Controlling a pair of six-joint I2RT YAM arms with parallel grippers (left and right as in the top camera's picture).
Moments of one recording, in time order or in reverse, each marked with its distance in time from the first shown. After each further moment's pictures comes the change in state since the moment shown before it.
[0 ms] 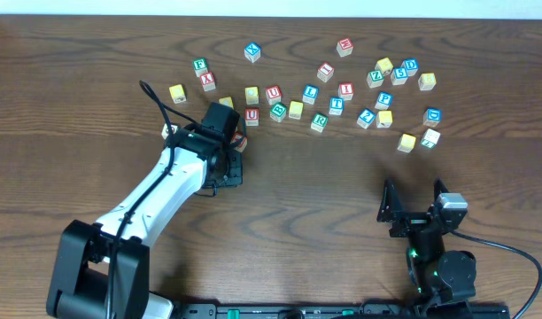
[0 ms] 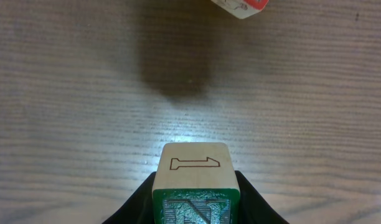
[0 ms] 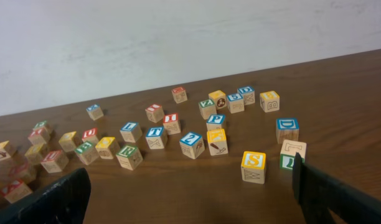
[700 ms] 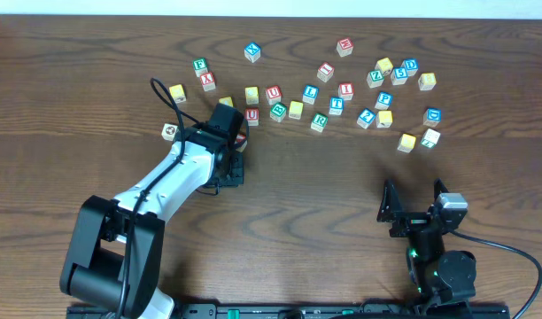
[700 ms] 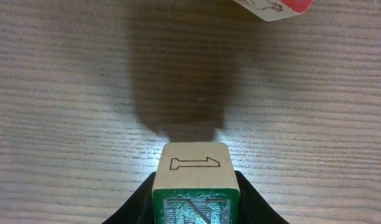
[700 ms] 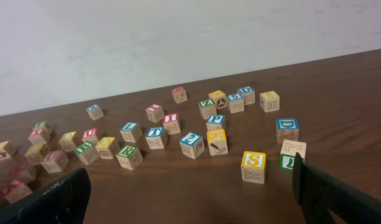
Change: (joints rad) left arm 0.000 0.098 0.000 0.050 -0.029 0.014; right arm 0.000 0.000 0.000 0.000 0.000 0.000
